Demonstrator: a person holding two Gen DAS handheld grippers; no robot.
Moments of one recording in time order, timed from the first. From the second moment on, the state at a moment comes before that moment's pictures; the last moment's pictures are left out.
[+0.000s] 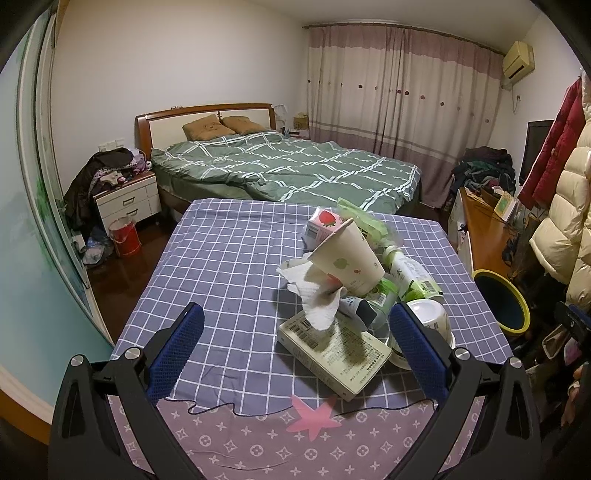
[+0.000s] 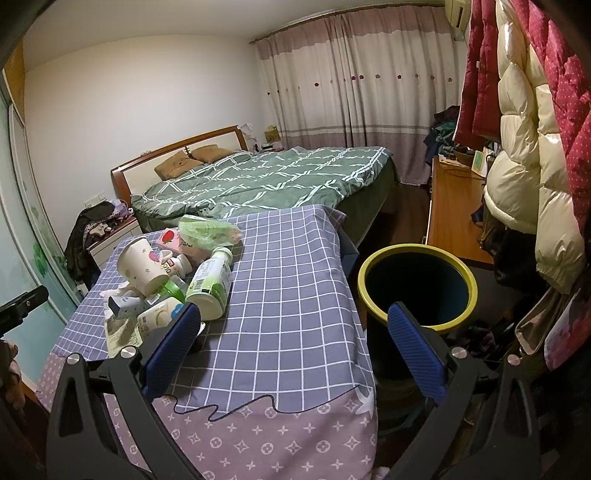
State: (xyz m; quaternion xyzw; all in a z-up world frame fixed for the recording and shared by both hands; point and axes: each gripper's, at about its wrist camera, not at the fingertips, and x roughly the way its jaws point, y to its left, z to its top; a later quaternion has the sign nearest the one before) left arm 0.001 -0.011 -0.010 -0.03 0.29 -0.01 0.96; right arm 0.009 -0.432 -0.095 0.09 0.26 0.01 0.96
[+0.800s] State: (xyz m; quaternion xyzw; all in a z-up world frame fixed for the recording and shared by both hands) left arm 0.004 -0.013 -0.016 -0.03 0.30 -0.01 0.95; right arm 0.013 -0.427 -0.100 0.09 0.27 0.01 0.96
